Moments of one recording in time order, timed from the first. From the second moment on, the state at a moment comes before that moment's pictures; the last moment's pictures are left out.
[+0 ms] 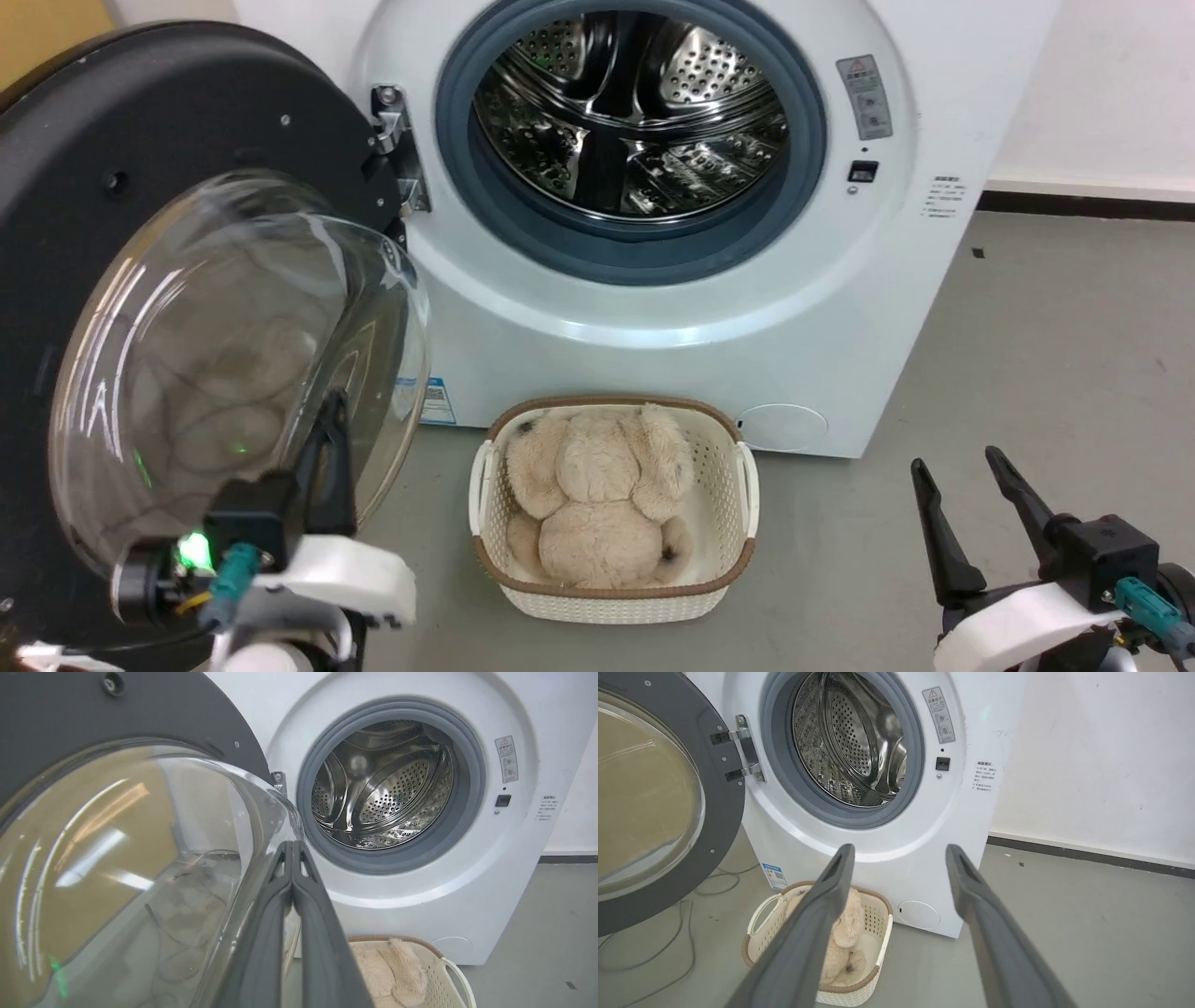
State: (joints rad) left arm -0.05 0.07 -0.01 -0.05 -0.02 0.04 -0.05; right arm 0.01 -0.05 -0.04 0.00 0.05 0.13 -0.05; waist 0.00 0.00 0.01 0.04
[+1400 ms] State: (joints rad) left arm -0.42 0.18 0.44 0.03 -0.54 -0.03 -0.02; right arm 0.02 -0.05 -0.12 0.01 0.10 0.13 -0.14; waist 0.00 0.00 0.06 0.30
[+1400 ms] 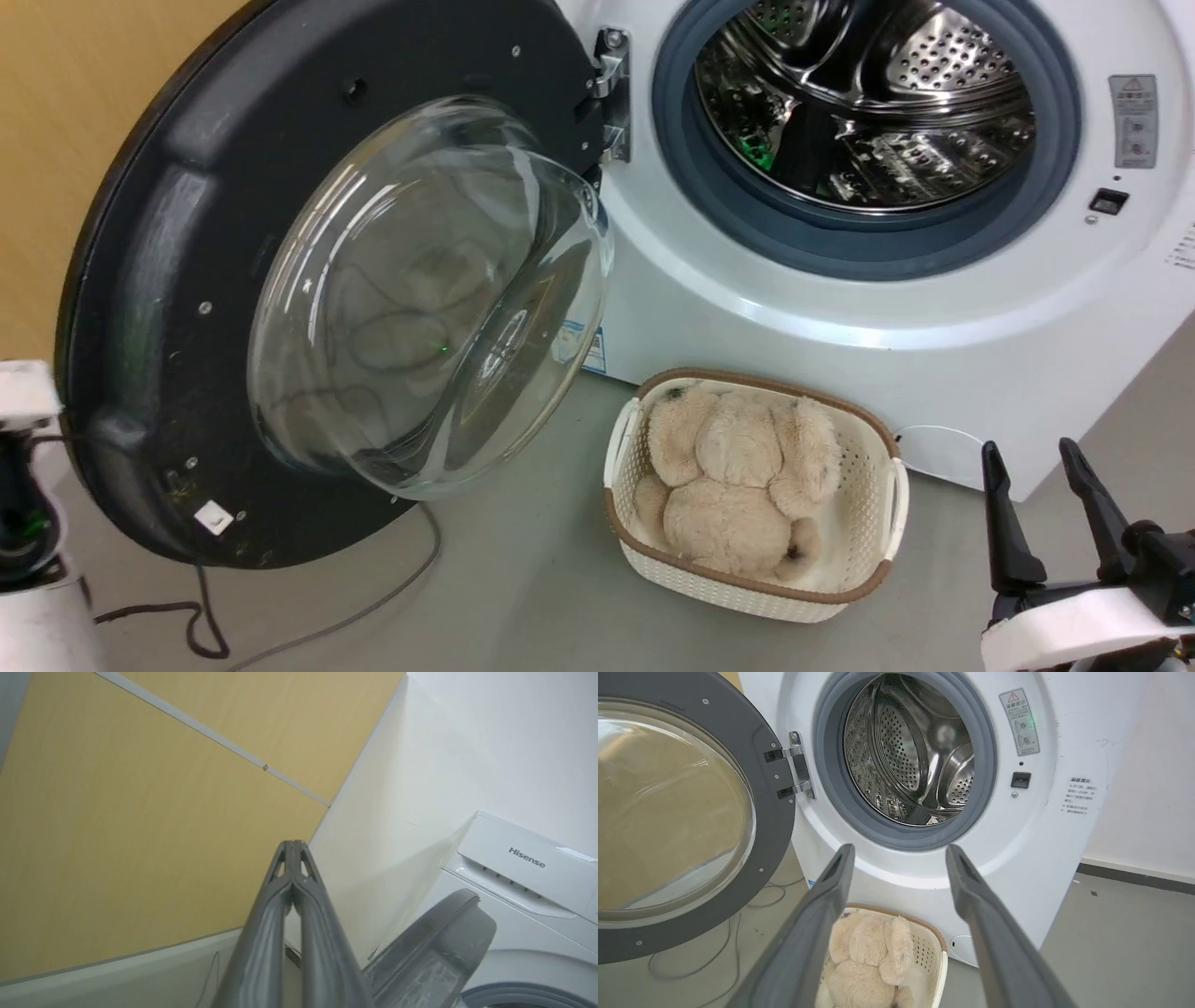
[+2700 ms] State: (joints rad) left arm -0.19 0.11 0.38 0.04 -1.26 -0.11 0.57; right arm 0.02 -0.05 -0.19 0.02 0.13 0.13 -0.22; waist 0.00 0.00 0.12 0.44
